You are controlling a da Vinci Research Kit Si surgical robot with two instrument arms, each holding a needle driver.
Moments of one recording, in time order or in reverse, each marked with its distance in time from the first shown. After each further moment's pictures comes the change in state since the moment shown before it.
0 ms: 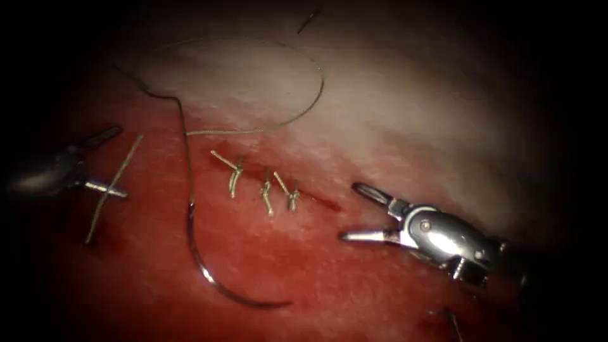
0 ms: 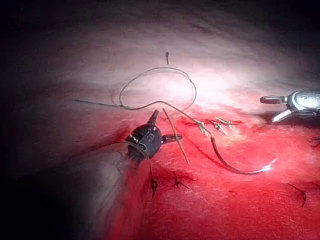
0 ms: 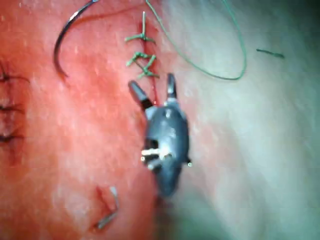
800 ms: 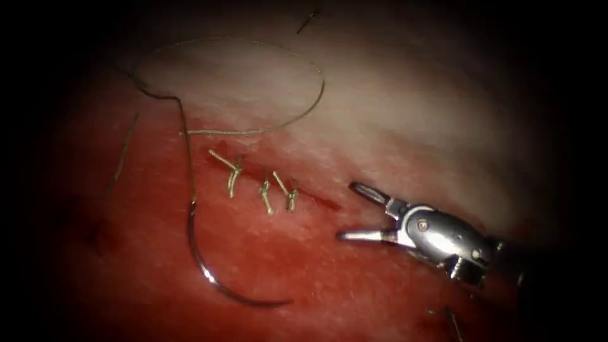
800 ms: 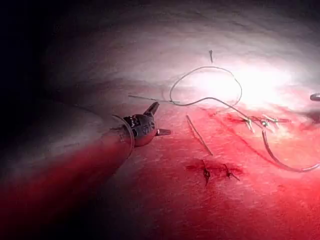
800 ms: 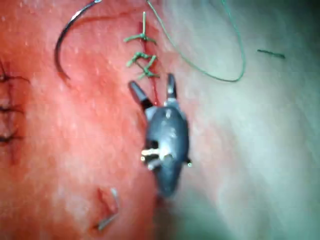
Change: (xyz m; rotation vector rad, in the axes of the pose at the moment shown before) right arm 0.000 0.000 0.000 0.000 -0.003 -0.002; left arm -0.004 -0.009 -0.009 0.083 -0.095 0.390
